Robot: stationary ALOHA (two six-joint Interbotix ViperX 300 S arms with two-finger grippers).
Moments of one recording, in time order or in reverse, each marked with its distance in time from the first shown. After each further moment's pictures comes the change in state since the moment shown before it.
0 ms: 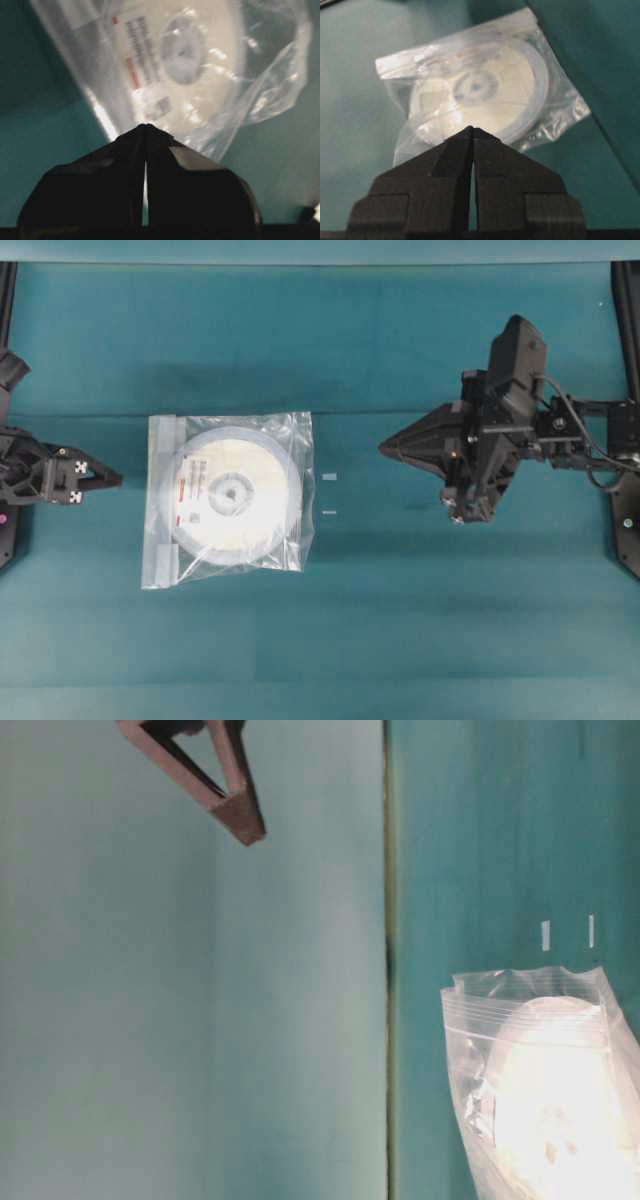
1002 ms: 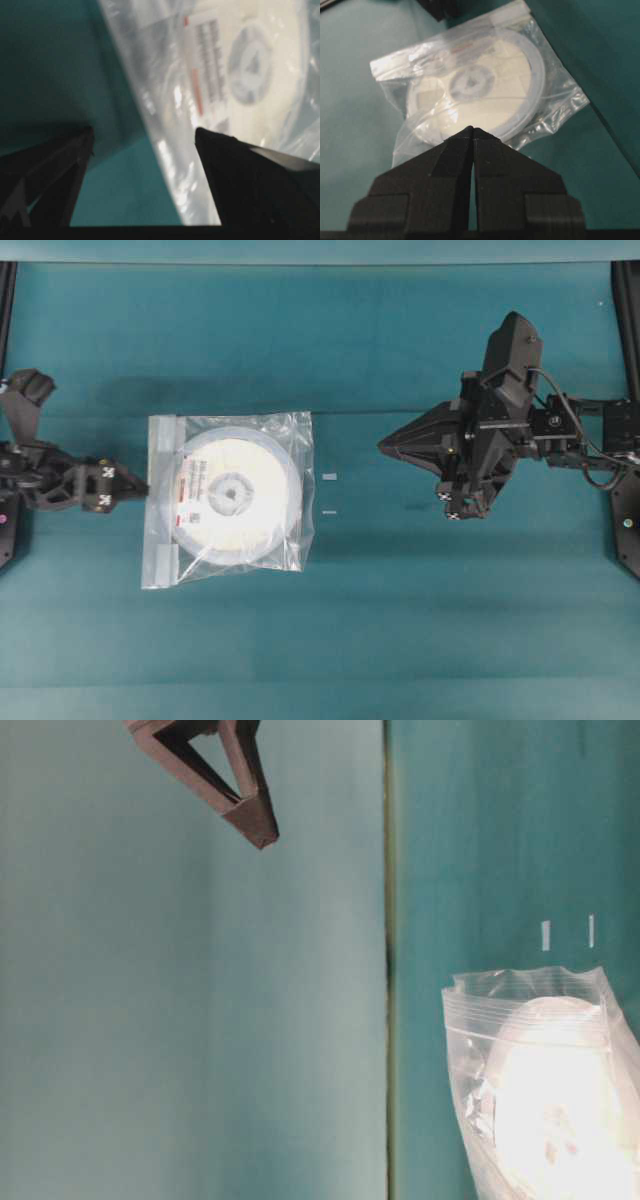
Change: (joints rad) left arm 0.023 0.443 0.064 0.000 -0.443 -0.063; right arm -0.003 0.008 0.000 0.008 -0.002 0.018
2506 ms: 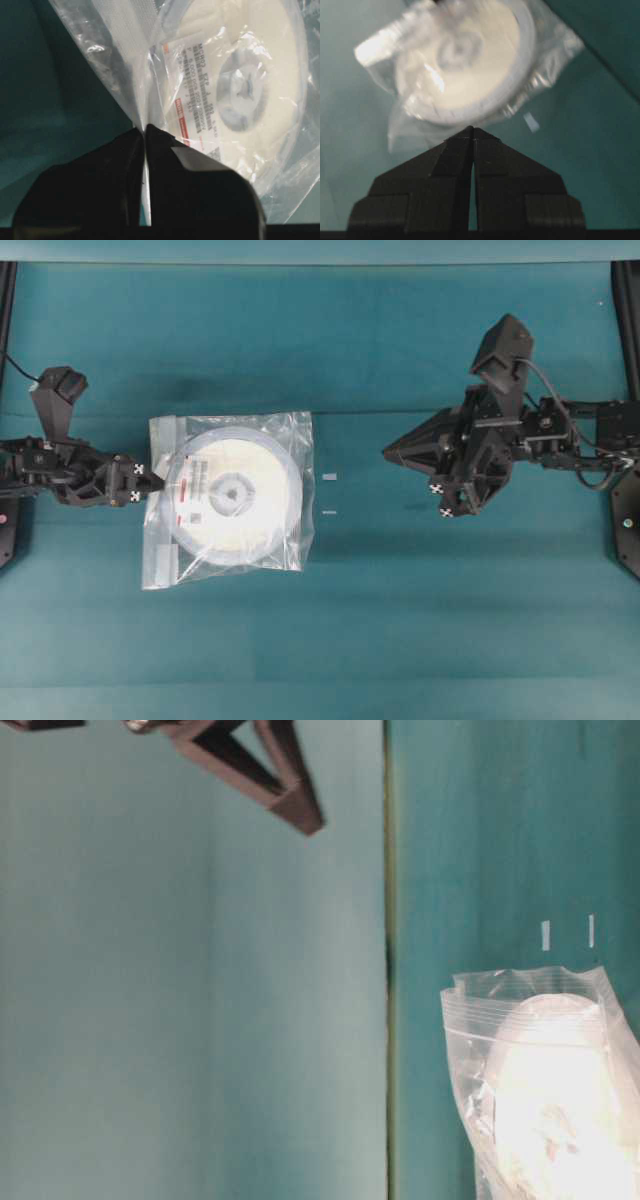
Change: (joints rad) left arm 0.005 0.153 -0.077 0.000 -0.071 0.028; right arm -0.005 0.041 0.000 0.049 0.086 0.152
